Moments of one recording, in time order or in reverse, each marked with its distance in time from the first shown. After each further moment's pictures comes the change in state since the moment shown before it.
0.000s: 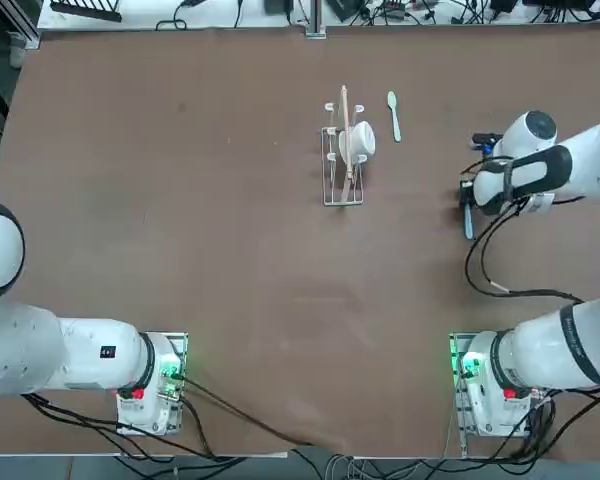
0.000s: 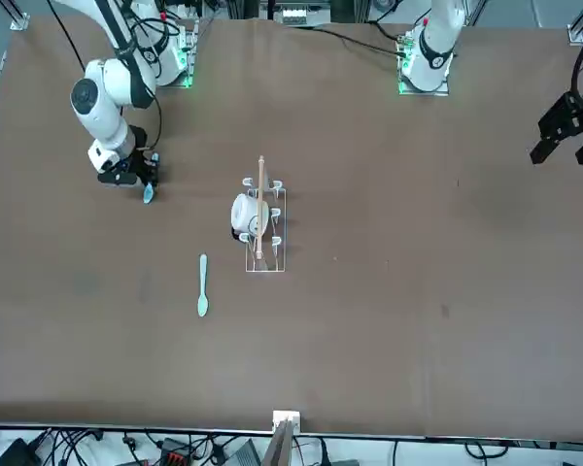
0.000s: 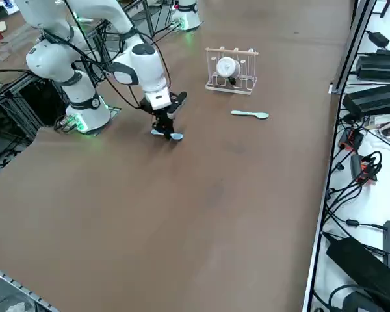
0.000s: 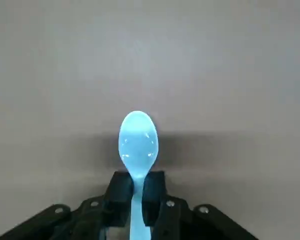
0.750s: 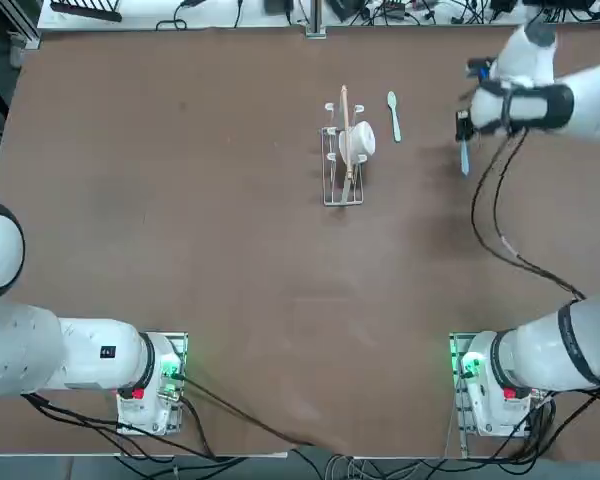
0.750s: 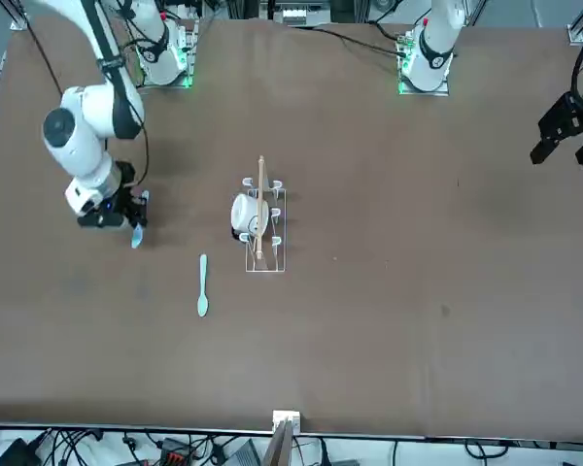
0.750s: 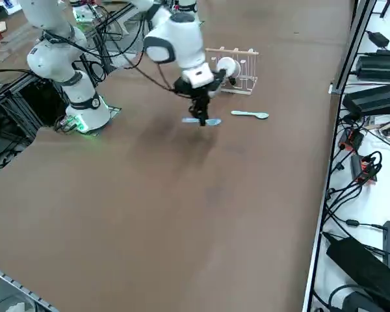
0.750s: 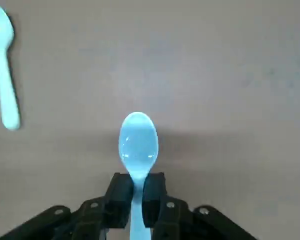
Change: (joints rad) arm 0.058 0.131 0.001 0.538 0.000 -0.412 0.000
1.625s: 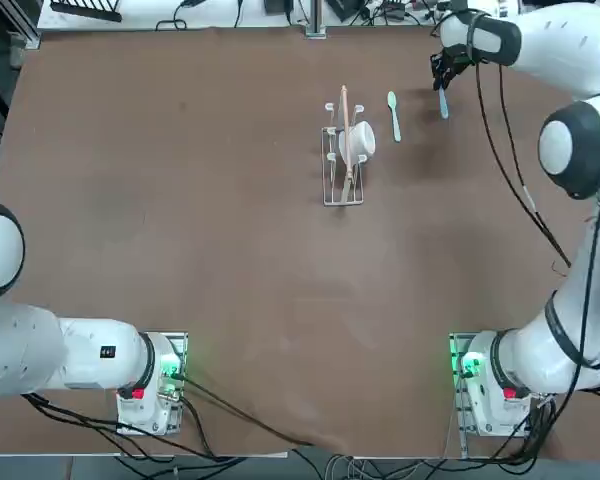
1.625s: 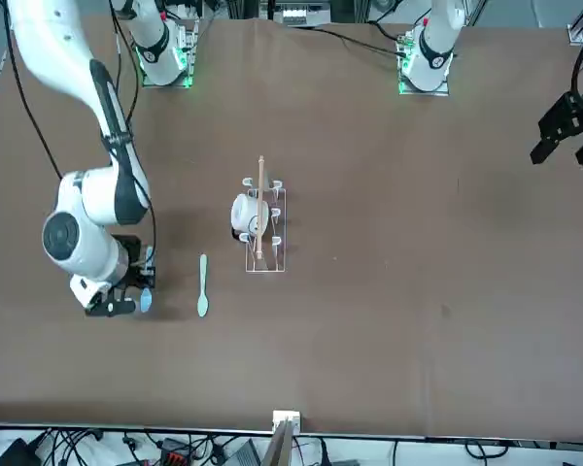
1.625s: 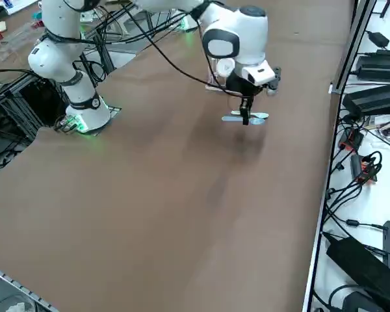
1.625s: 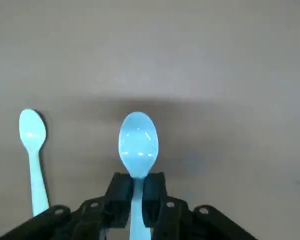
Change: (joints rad) arm 0.046 0.442 0.001 0.679 0.002 -0.296 0.001
